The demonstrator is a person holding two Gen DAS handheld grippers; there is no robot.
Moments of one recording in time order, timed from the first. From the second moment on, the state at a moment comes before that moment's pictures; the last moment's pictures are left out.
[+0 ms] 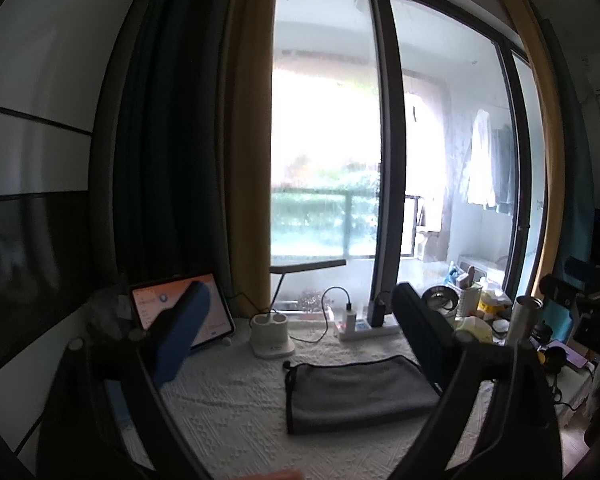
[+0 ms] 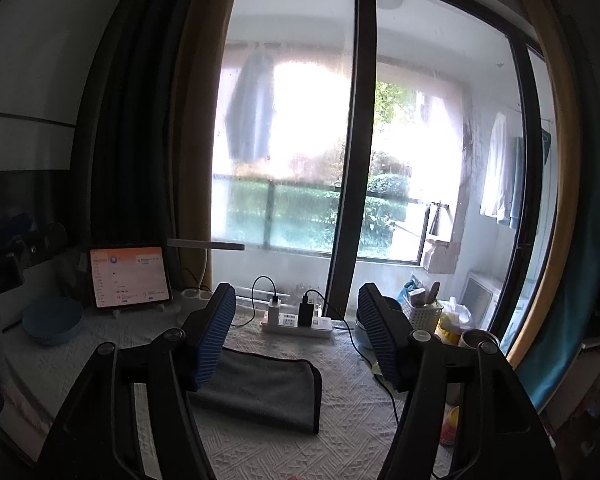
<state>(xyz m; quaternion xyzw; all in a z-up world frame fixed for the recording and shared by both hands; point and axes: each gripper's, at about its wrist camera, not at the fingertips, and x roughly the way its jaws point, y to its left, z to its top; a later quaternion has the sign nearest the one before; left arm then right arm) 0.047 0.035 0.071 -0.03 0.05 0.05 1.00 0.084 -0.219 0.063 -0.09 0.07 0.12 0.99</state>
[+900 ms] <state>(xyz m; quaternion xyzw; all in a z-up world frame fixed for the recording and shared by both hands) 0.056 0.029 0.063 -0.01 0.07 0.05 1.00 0.090 -0.223 0.056 -0.09 0.09 0.12 0.98</state>
